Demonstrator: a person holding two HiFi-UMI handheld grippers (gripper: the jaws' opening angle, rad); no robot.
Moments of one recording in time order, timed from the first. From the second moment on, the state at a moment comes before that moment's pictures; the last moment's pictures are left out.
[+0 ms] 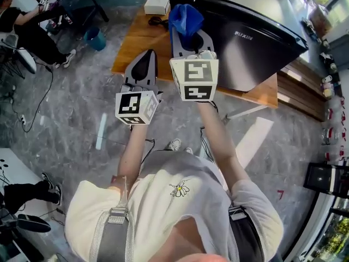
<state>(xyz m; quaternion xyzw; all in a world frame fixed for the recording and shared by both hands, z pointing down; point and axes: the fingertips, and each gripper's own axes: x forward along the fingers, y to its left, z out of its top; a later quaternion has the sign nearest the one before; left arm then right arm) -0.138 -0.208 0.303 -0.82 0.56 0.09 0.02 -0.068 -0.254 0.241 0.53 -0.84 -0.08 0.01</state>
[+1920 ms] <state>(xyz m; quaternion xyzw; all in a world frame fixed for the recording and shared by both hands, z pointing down) -0.079 -0.210 0.306 -0.85 0.51 0.09 0.01 0.152 -0.229 0.250 0.73 -0.67 -0.12 0.04</state>
